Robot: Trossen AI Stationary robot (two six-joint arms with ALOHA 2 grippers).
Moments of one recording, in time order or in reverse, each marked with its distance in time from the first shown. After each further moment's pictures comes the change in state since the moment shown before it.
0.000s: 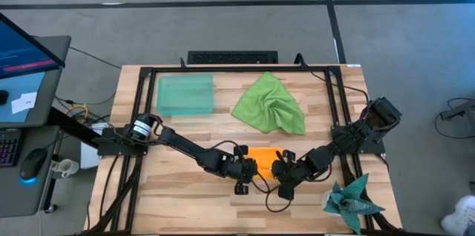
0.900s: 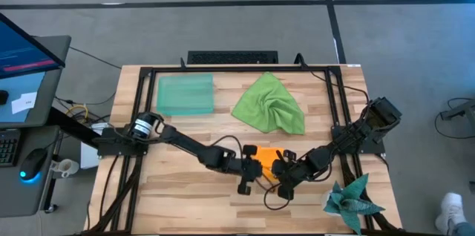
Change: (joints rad) left arm 0.026 0.007 0.001 0.171 0.085 0.216; right arm -0.004 0.000 0.003 -0.009 -0.007 0.033
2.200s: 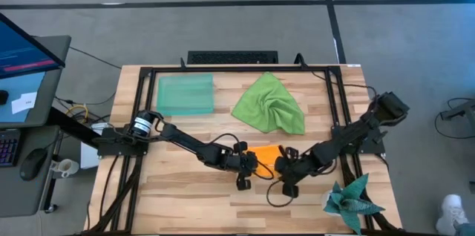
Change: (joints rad) left arm 0.033 -0.005 -0.080 -0.056 0.005 -0.307; right arm -0.031 -0.132 0.002 -0.076 -0.047 -0.069
